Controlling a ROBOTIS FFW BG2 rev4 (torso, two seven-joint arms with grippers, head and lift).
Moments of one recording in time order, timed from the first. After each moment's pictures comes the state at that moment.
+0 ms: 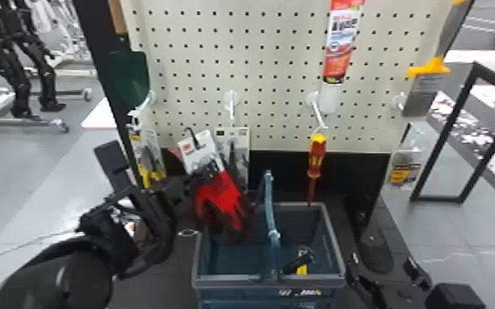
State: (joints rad) left arm -0.12 0.00 0.07 -1.77 0.51 0.63 -0.53; right arm 0.30 -0.24 0.20 -1.68 -0.30 -0.25 -0.17
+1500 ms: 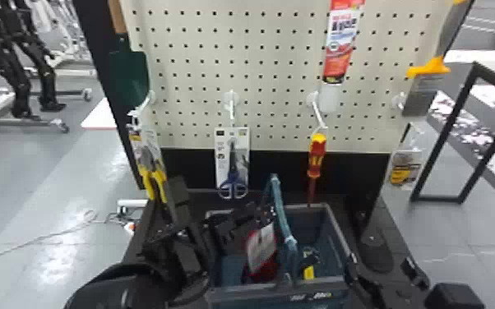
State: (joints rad) left arm -0.15 0.02 -0.14 -1.52 0.56 0.52 -0.61; right arm 0.29 -0.24 0.20 -1.67 -0.31 -0.26 -0.15
